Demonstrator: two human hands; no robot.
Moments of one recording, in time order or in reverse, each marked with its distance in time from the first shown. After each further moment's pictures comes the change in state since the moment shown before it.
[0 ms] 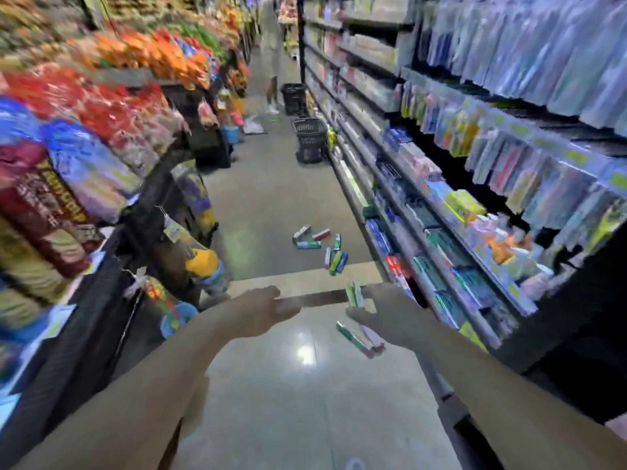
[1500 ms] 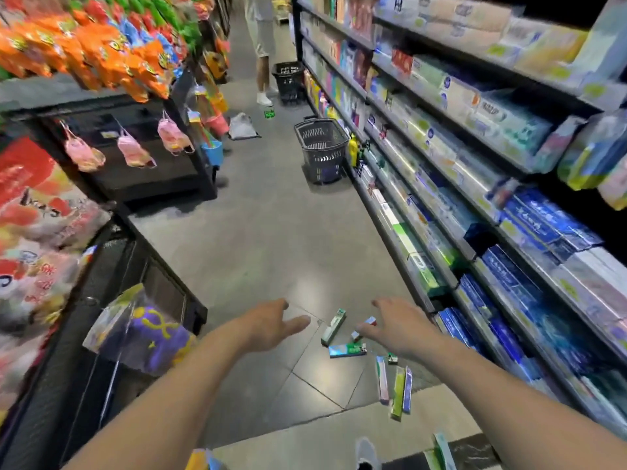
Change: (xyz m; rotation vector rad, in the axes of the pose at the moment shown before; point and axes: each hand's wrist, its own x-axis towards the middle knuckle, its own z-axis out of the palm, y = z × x) left_hand 0.880 -0.176 -0.422 -0.055 -0.208 -0.031; right_hand 0.976 -0.089 -0.147 -0.084 -0.108 0.078
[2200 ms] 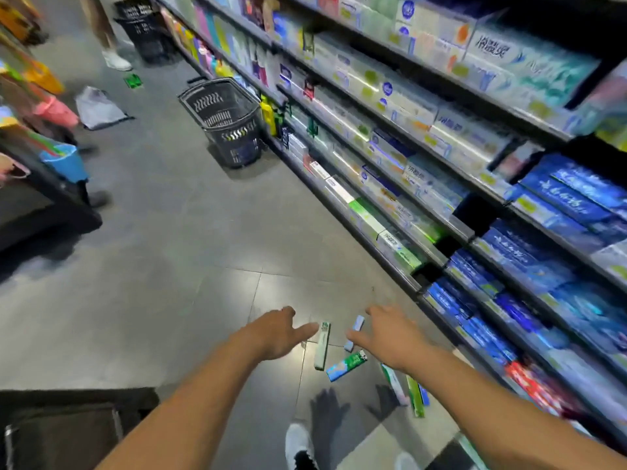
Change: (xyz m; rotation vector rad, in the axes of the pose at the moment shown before) left_hand 0.356 -0.009 -0.107 0.211 -0.291 0.185; right_hand 0.285 -0.008 0.022 0.258 -0.053 0.447
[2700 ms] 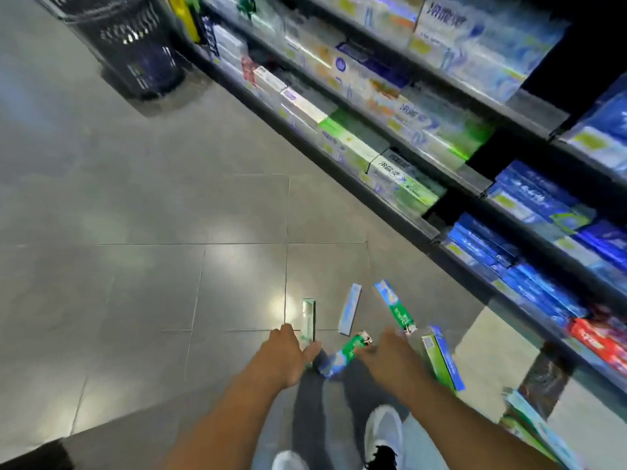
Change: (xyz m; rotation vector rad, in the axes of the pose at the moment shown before) left_hand 0.339 -0.069 0.213 -0.033 -0.086 -0.066; right_hand 0.233 0.107 0.266 0.352 -0.053 0.452
